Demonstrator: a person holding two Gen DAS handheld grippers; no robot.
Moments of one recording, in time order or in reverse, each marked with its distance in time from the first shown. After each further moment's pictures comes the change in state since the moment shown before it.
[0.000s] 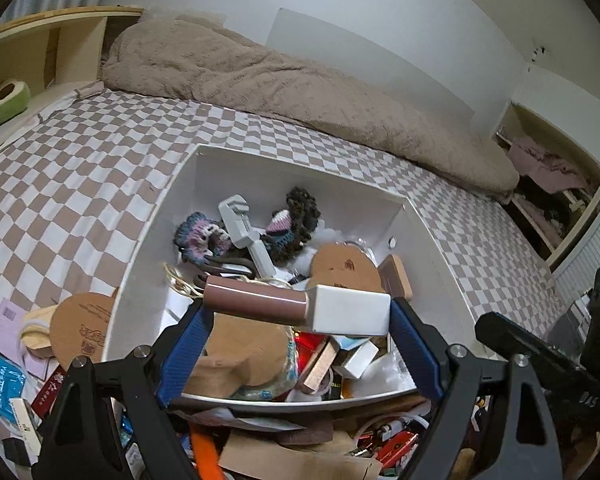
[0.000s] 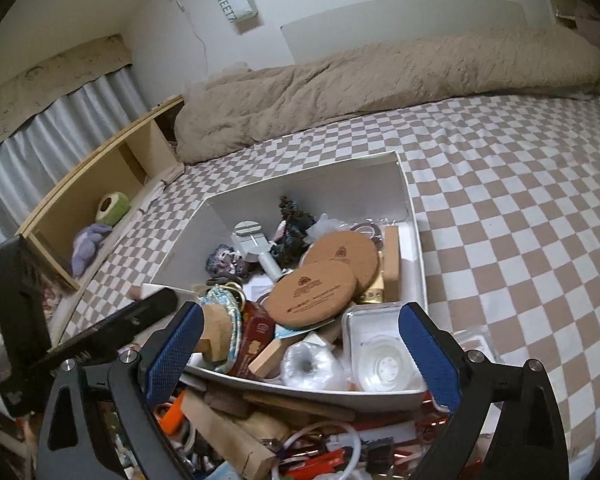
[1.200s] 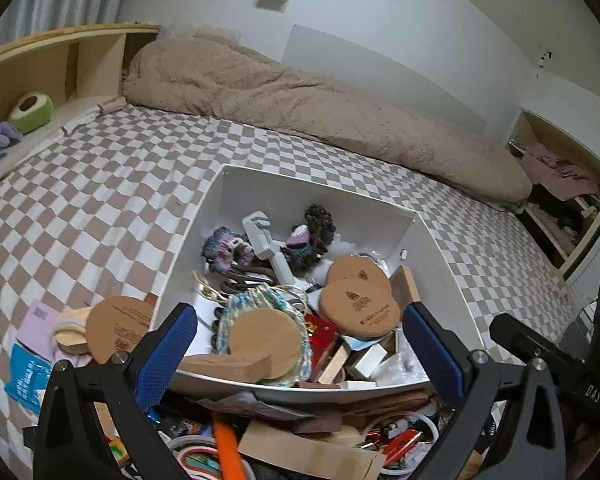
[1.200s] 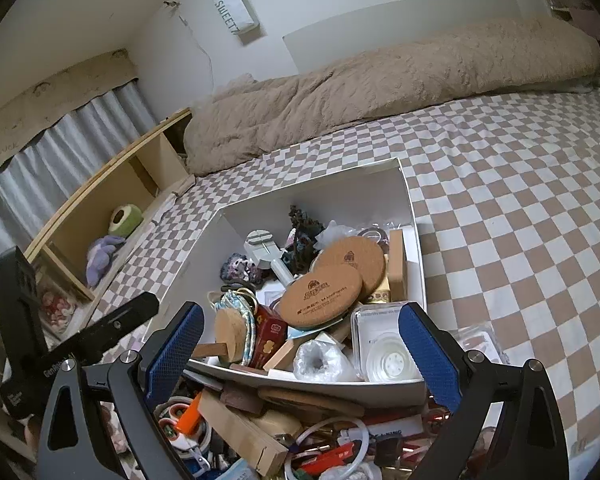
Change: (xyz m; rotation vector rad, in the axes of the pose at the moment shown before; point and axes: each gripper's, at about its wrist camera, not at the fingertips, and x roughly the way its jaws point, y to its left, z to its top) left arm -0.032 0.003 0.001 -0.008 -0.063 0.090; right arm -0.016 -0.001 -0.004 0.022 -0.034 0.030
